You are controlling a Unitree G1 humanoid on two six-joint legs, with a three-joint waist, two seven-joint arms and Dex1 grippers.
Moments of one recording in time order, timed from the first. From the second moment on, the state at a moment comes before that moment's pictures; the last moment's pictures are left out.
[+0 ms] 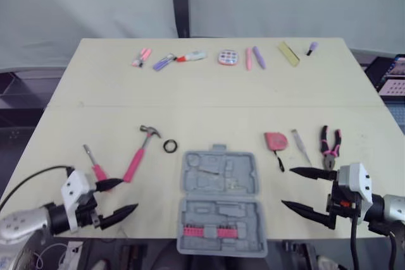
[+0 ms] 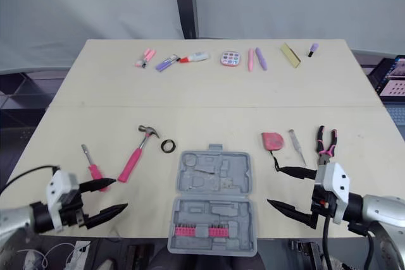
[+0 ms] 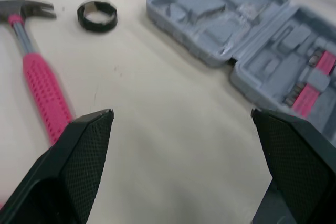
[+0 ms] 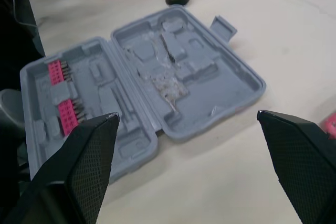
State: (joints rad) left arm 0.35 0.79 0.36 -0.34 -0.46 0.35 -0.94; right arm 0.31 -0.80 -0.35 -0.41 0.56 0.20 1.15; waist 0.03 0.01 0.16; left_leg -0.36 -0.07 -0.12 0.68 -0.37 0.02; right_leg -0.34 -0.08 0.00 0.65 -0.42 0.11
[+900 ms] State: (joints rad) left arm -0.63 1.07 -0.34 -0.14 -0.21 0.79 -1.14; right arm 0.28 -0.80 -0.32 -0.42 0.55 0.18 1.15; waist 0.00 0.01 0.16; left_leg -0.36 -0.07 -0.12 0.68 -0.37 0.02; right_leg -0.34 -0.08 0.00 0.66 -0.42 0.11
